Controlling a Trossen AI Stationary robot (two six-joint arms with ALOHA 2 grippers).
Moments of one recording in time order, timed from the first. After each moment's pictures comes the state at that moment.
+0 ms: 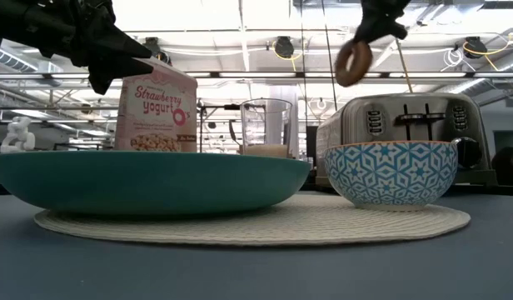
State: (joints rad) left arm -0.13 0.64 0.32 0.10 -0.29 -0.36; right arm -0.78 1.18 1.50 -1.03 -0.16 0.11
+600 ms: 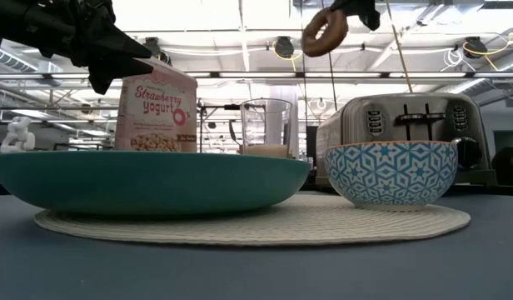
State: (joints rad) left arm -0.13 0.64 0.32 0.10 -0.29 -0.36; right arm -0.60 1.19 1.50 -0.89 -0.37 0.17
